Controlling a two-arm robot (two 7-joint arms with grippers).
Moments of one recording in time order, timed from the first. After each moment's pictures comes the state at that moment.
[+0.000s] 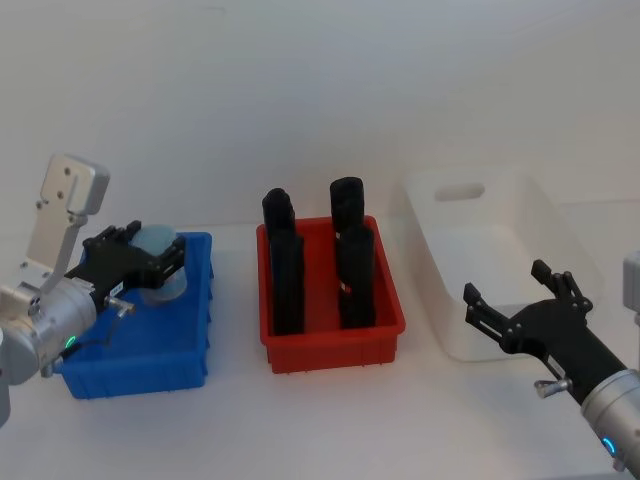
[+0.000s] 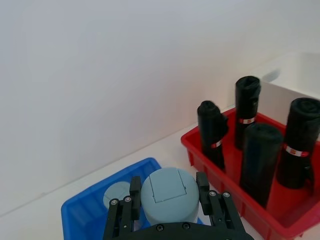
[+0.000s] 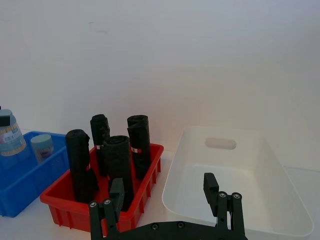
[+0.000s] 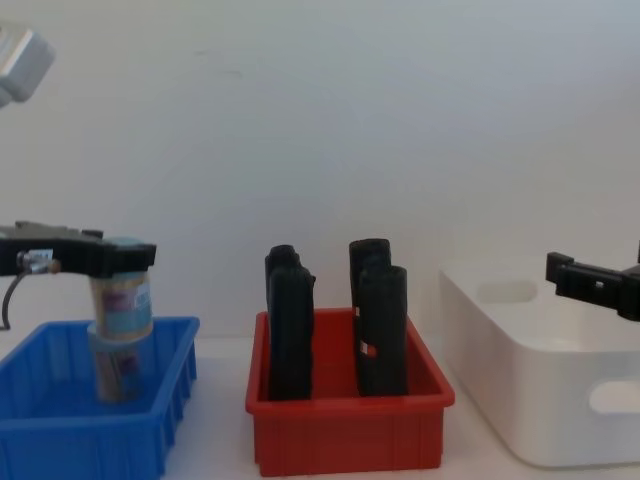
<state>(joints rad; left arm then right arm) -0.41 0.44 0.24 -1.41 -0.31 0.28 -0.25 -0.01 0.34 -0.23 -1.77 0.29 0.03 0.07</state>
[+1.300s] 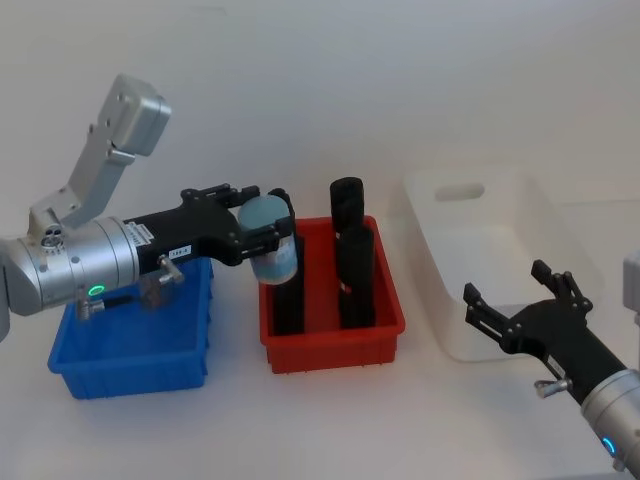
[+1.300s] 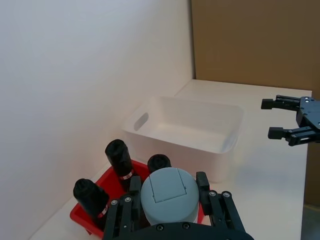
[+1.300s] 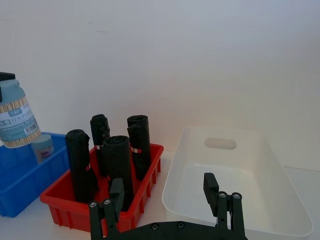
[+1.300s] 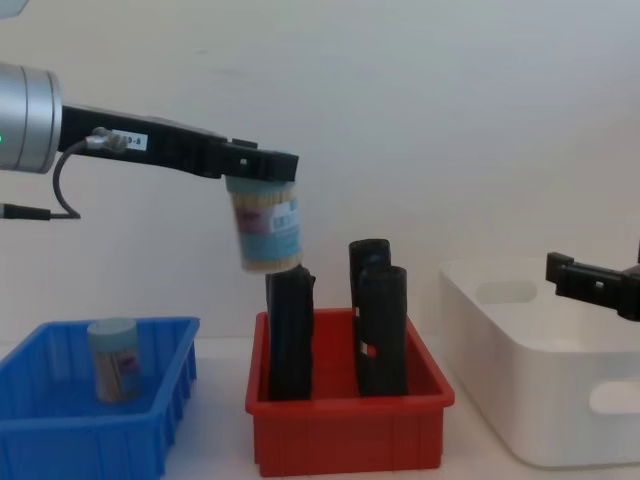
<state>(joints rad) -0.55 0.45 0.27 -1.50 -0.31 0.38 -0.77 -0.01 0.34 -0.23 -1.77 0.29 0.03 0.07</state>
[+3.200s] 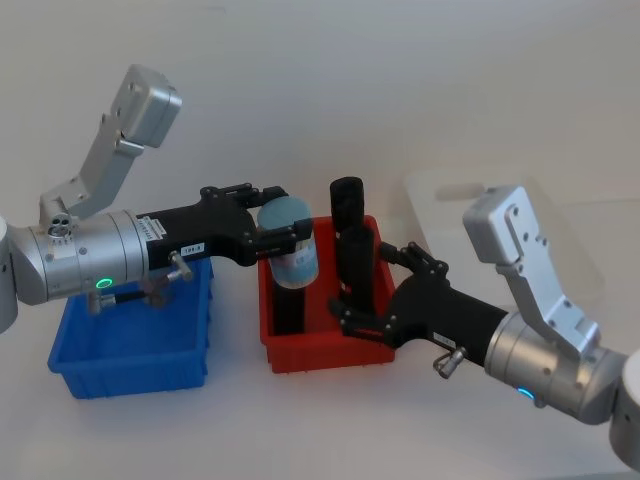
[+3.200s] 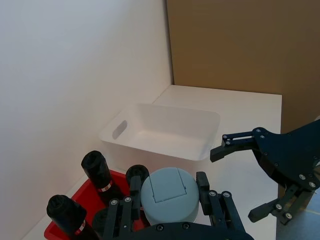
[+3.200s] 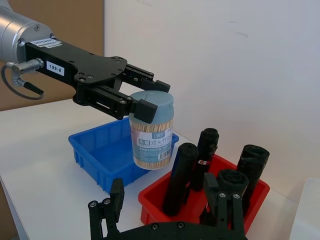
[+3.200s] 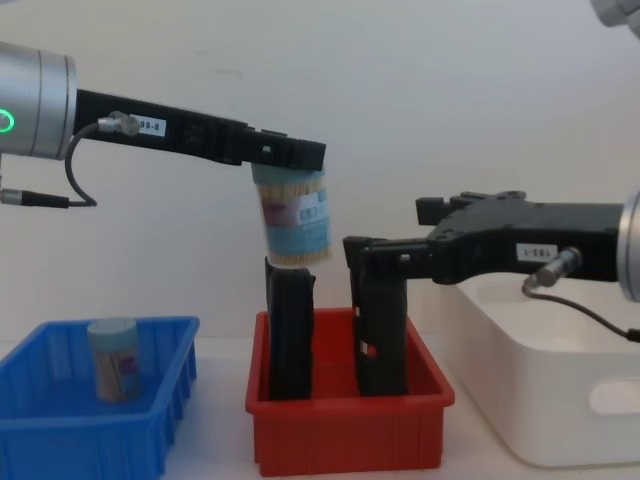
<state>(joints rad) -0.58 0.44 0.28 -1.48 -0.33 0.39 -0.86 0.22 0.25 -0.31 -1.71 0.10 0.22 0.53</state>
